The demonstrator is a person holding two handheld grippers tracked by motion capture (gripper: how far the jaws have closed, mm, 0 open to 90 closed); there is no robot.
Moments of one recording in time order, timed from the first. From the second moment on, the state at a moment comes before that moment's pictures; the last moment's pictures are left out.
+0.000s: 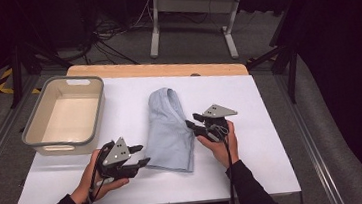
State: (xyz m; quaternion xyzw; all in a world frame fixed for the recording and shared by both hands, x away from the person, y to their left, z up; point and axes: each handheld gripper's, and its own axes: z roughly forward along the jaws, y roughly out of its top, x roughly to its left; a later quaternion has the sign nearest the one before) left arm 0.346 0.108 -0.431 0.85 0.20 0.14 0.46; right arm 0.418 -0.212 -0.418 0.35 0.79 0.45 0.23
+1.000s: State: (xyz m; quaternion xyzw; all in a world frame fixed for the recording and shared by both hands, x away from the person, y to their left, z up) left arm 0.372 0.087 -0.461 0.88 0.22 0.09 0.40; right arm 0.512 -0.144 -0.439 0.33 0.87 0.34 0.16
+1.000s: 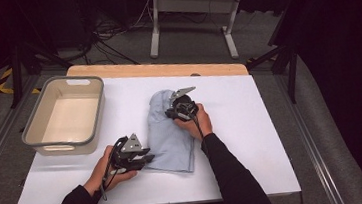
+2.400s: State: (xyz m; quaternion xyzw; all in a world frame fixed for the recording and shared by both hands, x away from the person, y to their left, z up) left arm 0.384 0.096 -0.423 0.84 0.22 0.14 0.47; right arm 0.505 -0.175 -0.429 0.38 0.82 0.39 0.21
